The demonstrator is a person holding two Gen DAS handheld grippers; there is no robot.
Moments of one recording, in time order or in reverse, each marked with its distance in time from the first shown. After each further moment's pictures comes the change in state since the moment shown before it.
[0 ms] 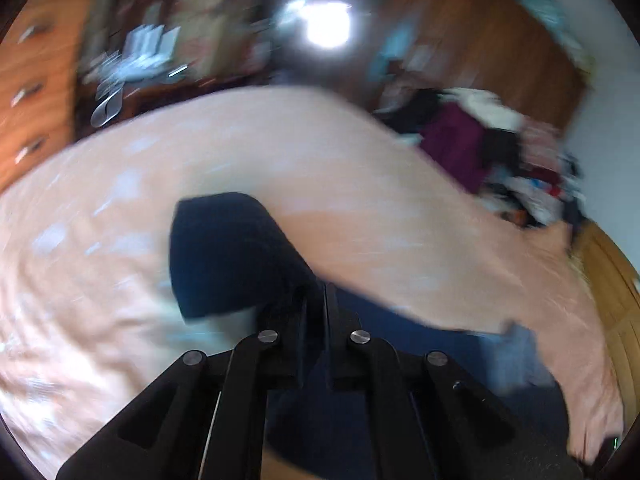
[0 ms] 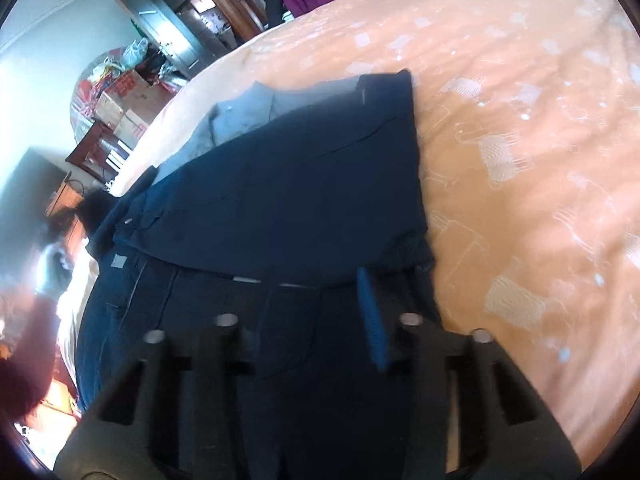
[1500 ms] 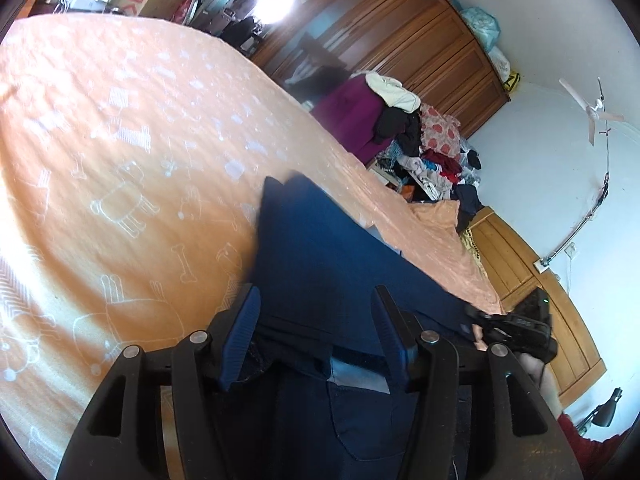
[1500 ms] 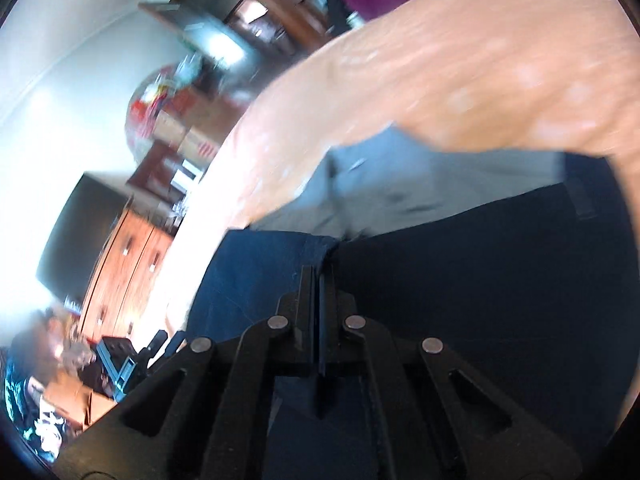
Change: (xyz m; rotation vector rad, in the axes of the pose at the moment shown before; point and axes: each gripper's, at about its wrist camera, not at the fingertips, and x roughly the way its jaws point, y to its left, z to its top) left arm -0.009 -0.039 -0.173 -0.227 0.071 -0.274; right arm 0.078 0.103 0.117 0.045 -0.002 0.273
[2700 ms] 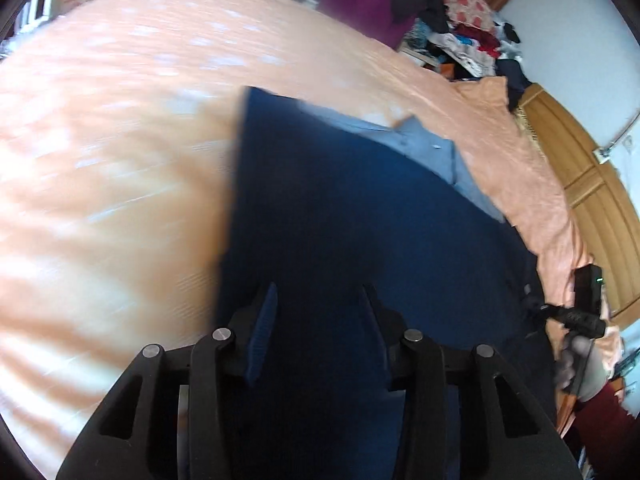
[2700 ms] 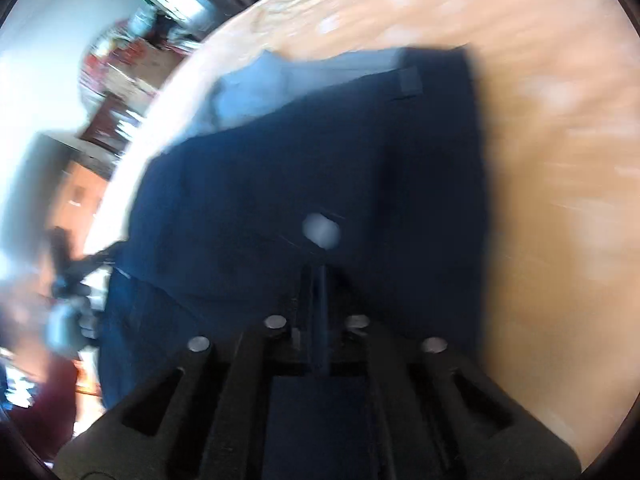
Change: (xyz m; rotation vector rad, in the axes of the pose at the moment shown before) left arm 0.054 -0.016 0.018 0.202 0.401 0.260; right arm -0.060 -0.104 -0.062 -0.051 0.205 -0.227
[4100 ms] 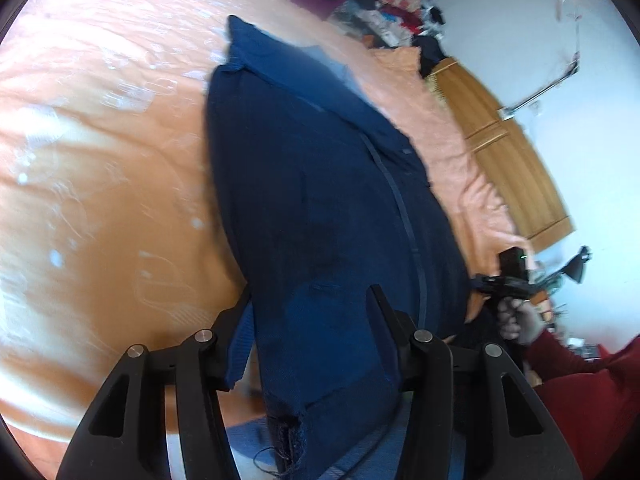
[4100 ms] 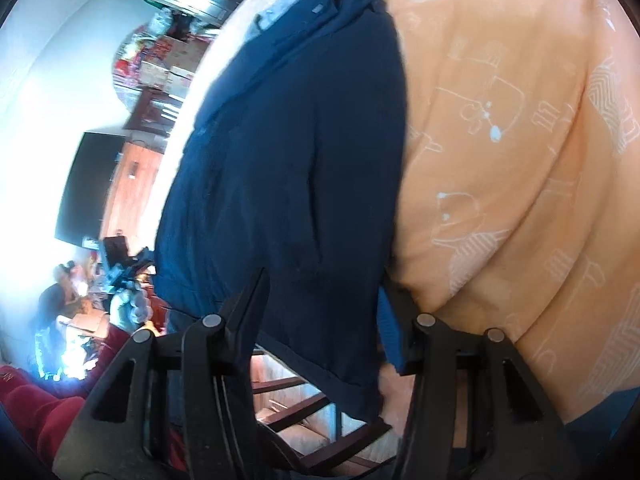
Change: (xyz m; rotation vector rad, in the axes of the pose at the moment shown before) left arm -0.138 0.012 -0.199 0.035 0.117 -0.384; right arm -0.092 0.004 -0.209 0.156 0.095 0.267
